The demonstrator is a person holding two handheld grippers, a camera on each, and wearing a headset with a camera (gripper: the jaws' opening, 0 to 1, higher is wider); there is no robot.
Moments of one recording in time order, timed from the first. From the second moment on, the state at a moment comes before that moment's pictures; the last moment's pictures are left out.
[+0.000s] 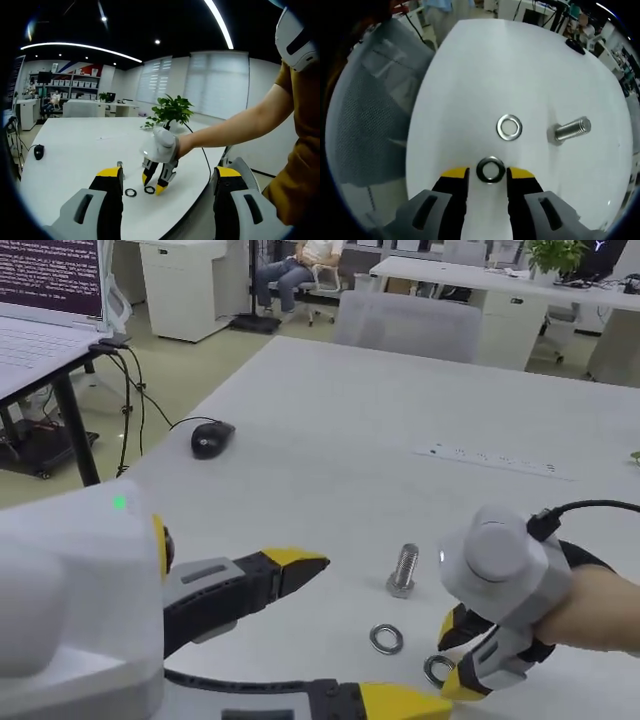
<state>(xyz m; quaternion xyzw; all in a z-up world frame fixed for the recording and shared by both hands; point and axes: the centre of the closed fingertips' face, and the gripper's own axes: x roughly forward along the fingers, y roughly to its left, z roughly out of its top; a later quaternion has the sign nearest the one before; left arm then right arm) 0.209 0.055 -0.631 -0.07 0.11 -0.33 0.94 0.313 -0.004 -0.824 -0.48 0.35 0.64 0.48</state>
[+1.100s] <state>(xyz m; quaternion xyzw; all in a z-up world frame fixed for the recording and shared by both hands) 0.210 0.056 -0.631 -0.07 0.11 -0.32 0.94 0.316 -0.008 -0.823 -0.51 0.35 0.64 0.46</state>
